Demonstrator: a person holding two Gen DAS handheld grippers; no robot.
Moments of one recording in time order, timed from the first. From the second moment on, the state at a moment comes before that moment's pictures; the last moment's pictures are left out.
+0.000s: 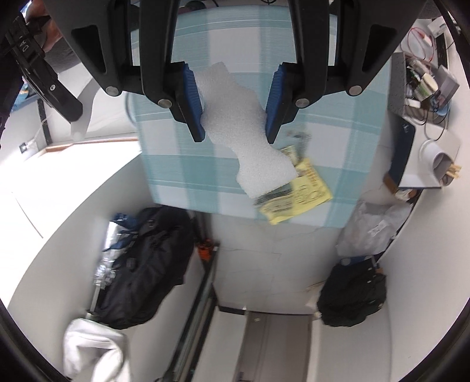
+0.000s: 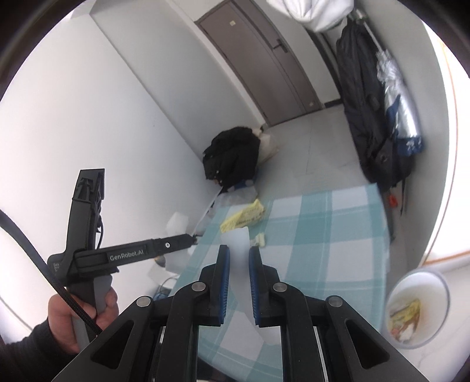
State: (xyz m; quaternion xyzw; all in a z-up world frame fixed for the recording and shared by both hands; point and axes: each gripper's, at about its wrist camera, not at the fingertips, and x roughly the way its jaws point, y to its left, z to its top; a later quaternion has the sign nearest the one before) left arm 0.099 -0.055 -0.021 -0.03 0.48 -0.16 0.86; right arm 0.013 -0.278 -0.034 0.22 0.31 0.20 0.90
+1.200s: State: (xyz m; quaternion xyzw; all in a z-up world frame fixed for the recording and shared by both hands) left arm 0.116 -0.343 -0.171 0.07 0.62 -0.36 0.69; right arm 0.004 -0.536 -0.198 0.31 0.41 -0.06 0.85
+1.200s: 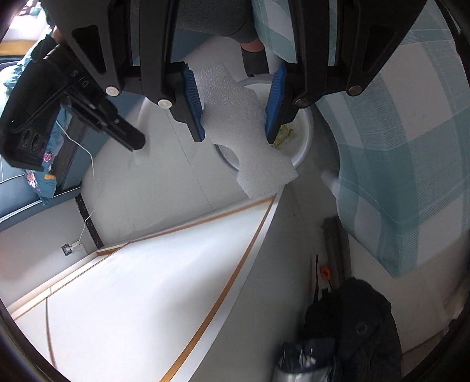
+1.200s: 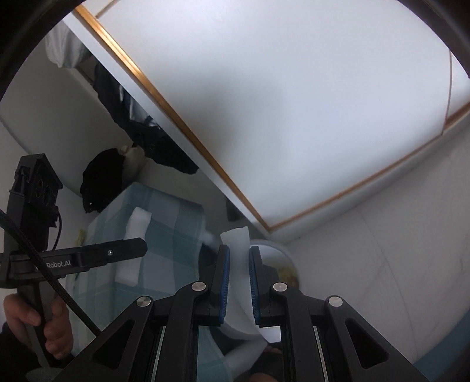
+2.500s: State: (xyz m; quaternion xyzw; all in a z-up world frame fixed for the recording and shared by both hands) left arm 0.125 -0.398 -0.246 0.14 0.70 -0.31 0.63; right arm 0.017 -0.552 -0.329 0.46 0.49 -0.02 0.74
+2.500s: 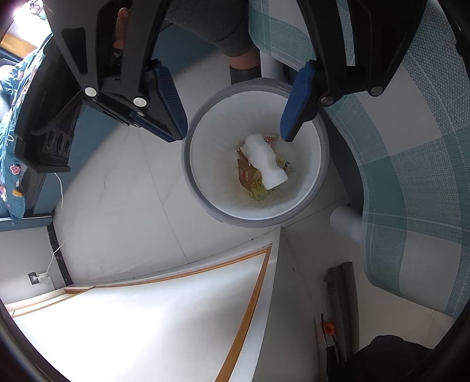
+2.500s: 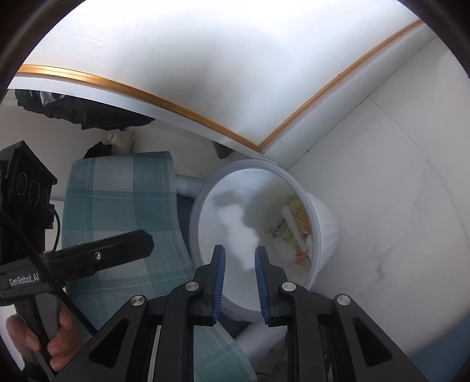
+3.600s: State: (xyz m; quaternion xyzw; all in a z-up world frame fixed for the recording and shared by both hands) left arm 0.098 -0.280 -0.028 0.10 0.45 -0.28 0.84; right arm -0.030 -0.538 -0.093 0.34 0.35 -0.07 0.87
